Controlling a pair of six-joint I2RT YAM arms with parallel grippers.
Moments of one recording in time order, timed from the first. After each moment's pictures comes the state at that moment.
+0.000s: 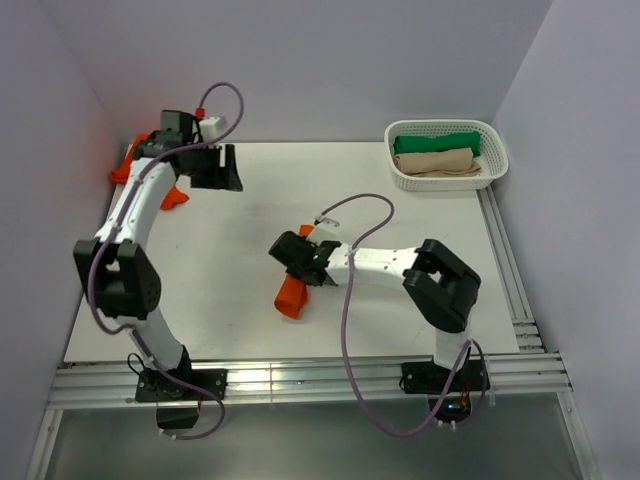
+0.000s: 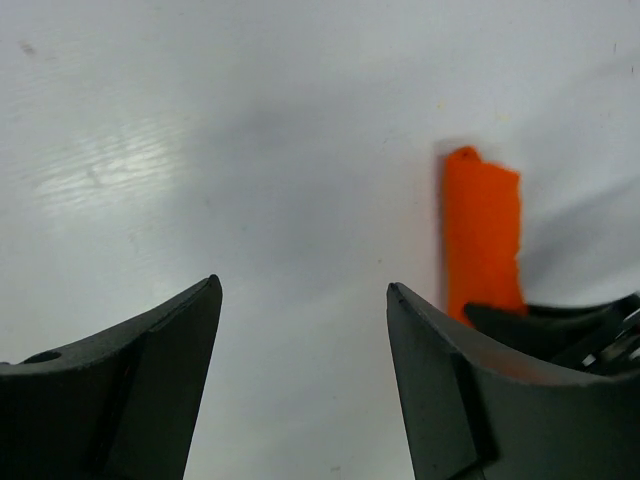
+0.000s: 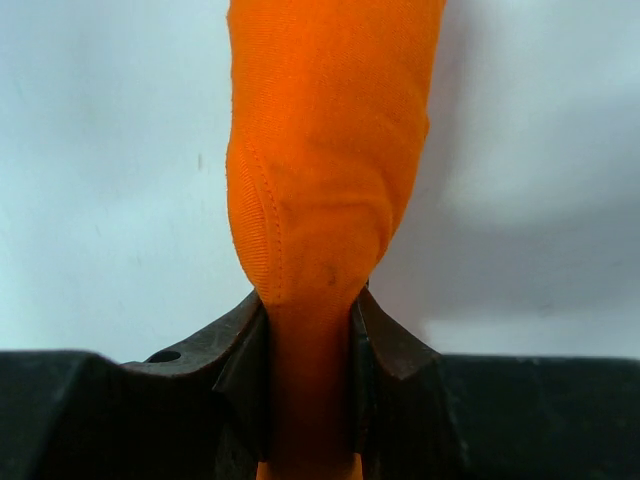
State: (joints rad) left arm -0.12 1.80 1.74 -0.85 0.37 -0.02; right arm 1.02 1.86 1.22 -0.43 0.53 1.30
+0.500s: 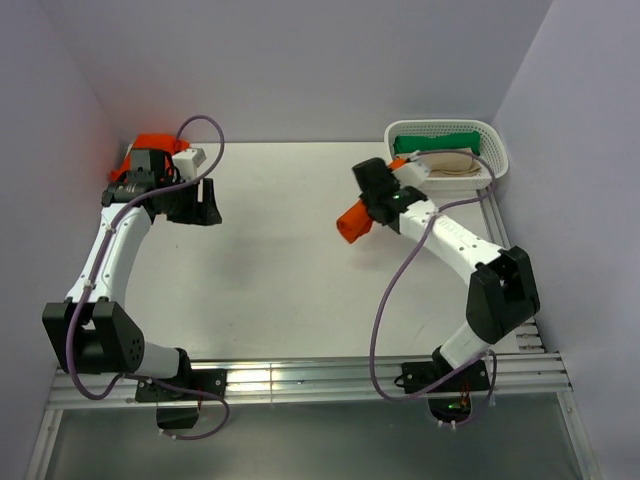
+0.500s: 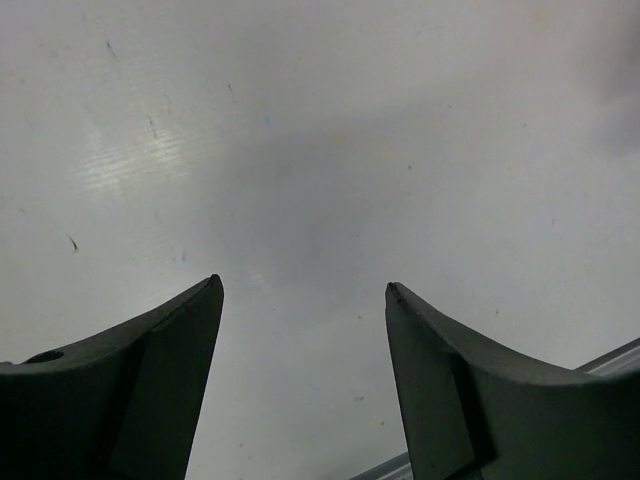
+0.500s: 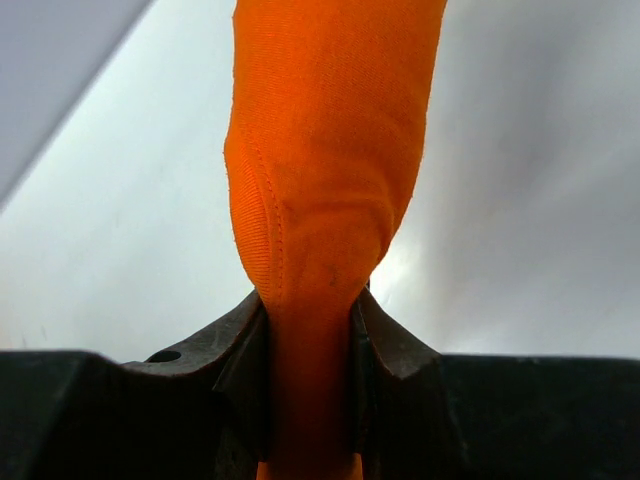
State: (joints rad) left arm -0.01 1.42 1.34 -0.82 0.39 0.08; right arm 0.57 1.59 1.26 -0.51 0.64 1.14
